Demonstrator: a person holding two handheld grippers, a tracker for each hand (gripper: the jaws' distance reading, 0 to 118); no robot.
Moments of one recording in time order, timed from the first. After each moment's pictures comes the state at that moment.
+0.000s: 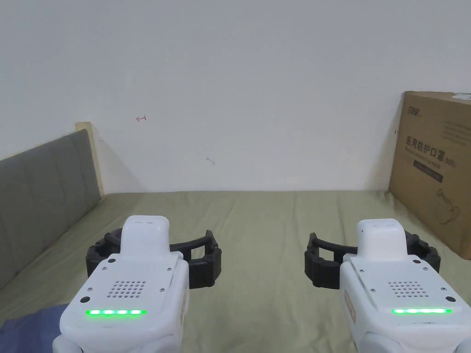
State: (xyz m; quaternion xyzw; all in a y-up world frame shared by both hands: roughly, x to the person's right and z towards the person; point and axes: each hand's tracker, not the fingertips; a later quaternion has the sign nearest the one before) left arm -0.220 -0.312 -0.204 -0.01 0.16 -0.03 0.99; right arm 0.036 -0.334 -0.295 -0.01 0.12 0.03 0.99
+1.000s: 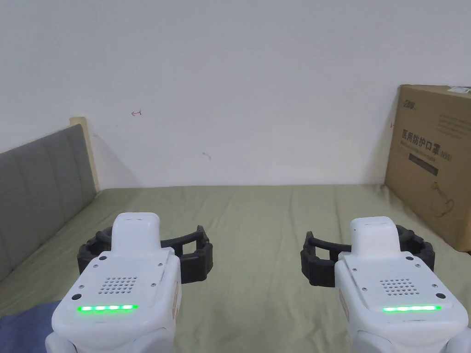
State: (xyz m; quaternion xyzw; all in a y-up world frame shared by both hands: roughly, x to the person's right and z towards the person) left arm -0.222 -0.319 -0.207 -0.02 0.17 -0.02 0.99; right arm 0.035 -0.341 -0.295 -0.01 0.11 0.05 0.99
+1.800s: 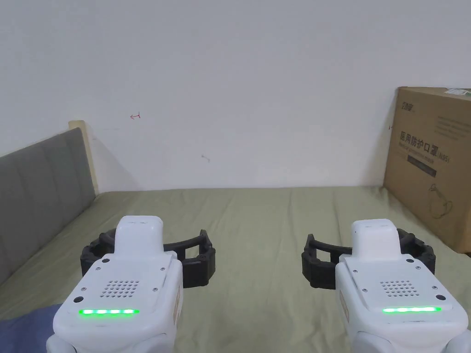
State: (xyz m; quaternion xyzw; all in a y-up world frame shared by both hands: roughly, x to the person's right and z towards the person) left arm -0.219 -0.319 -0.208 -0.02 0.16 -0.03 0.99; right arm 0.038 -0.340 -0.295 -0.01 0.11 0.05 0.99
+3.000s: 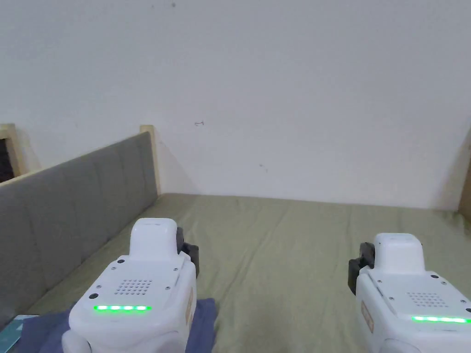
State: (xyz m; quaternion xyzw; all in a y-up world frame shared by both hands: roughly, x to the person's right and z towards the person) left arm -0.261 -0.311 -0.175 -0.02 0.24 -0.01 0.97; right arm -0.027 -0.328 -0.305 -0.06 0.21 0.02 0.98
